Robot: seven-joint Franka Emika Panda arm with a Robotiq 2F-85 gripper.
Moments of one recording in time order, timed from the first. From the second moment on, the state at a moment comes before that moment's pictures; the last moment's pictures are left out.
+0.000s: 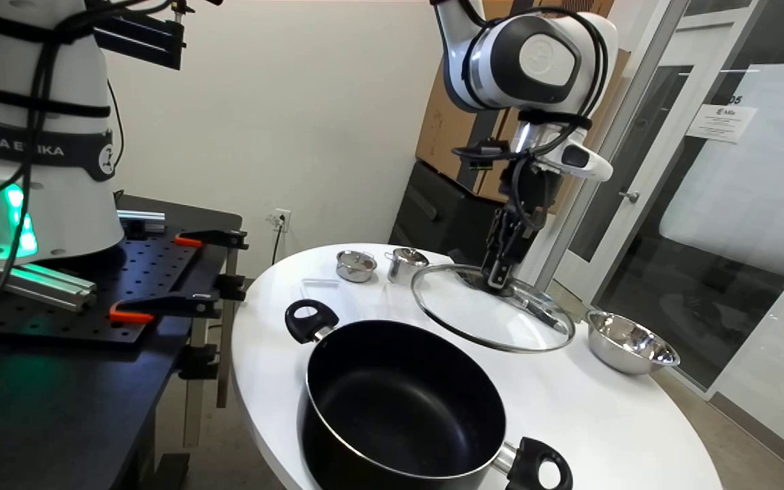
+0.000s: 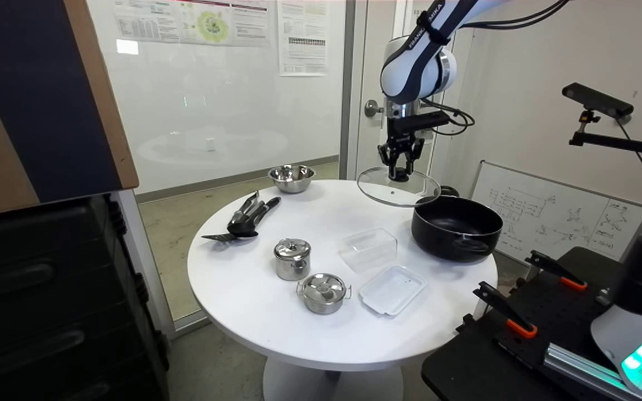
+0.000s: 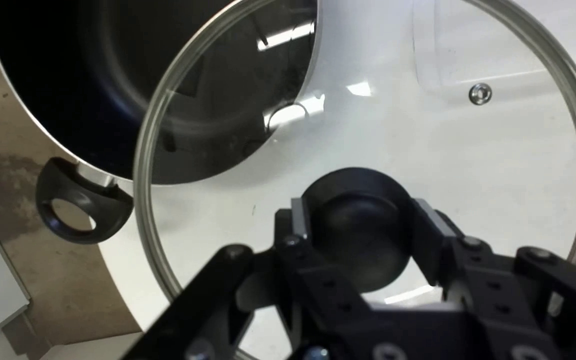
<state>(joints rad) 0.01 0.40 -0.12 -2.04 -0.15 2.40 0.30</state>
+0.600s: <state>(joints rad) 0.03 0.54 -0.09 -1.88 -0.08 2.35 0.34</state>
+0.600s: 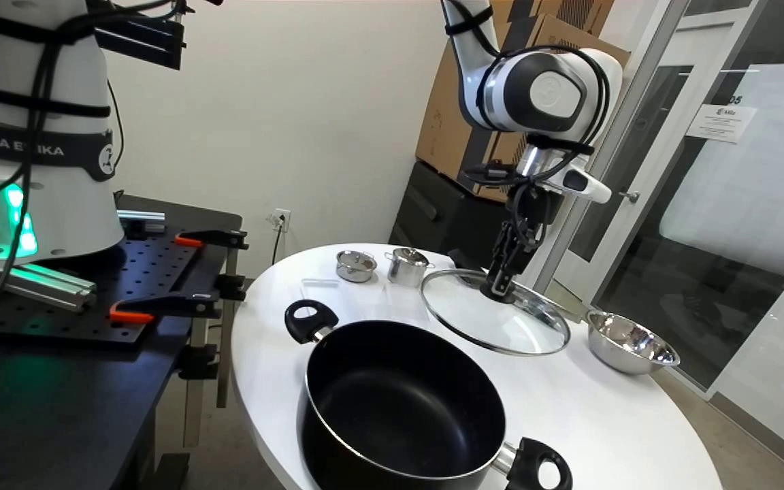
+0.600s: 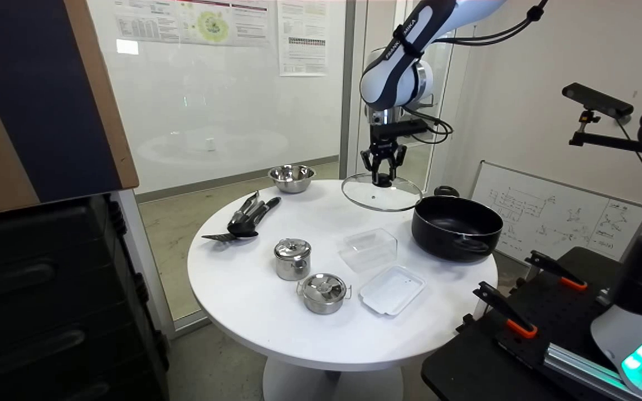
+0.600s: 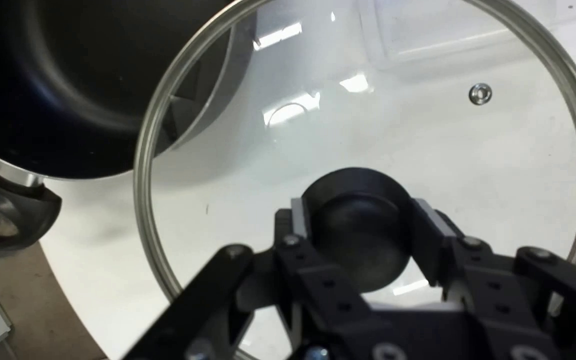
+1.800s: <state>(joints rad) 0.07 0.95 -0.12 -1.42 -0.06 2.26 0.53</state>
